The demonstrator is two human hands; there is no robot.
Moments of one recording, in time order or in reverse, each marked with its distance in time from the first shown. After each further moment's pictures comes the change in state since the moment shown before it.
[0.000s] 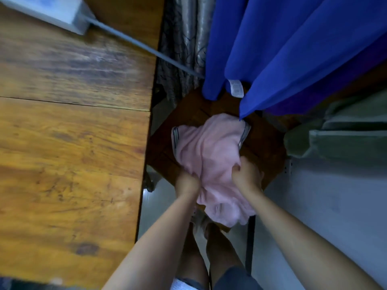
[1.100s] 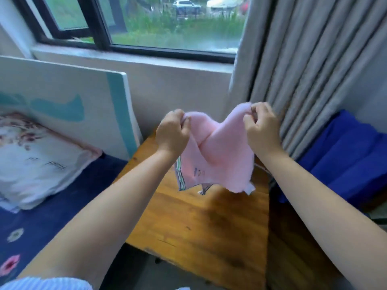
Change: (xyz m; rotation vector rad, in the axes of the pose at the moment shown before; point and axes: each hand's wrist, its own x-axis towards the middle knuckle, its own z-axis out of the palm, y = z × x) left_hand -0.206 -0.069 -0.539 -0.232 0.974 1.174; right_hand -0.376 -0.393 -0.139 0.500 0.666 -1.024
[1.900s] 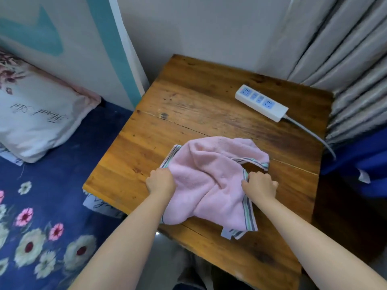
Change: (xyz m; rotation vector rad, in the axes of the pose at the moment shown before) left_hand -0.117 -0.217 0.090 0.823 -0.925 -0.648; right_hand -0.114 0.198 0.178 -0.771 -0.886 0.484
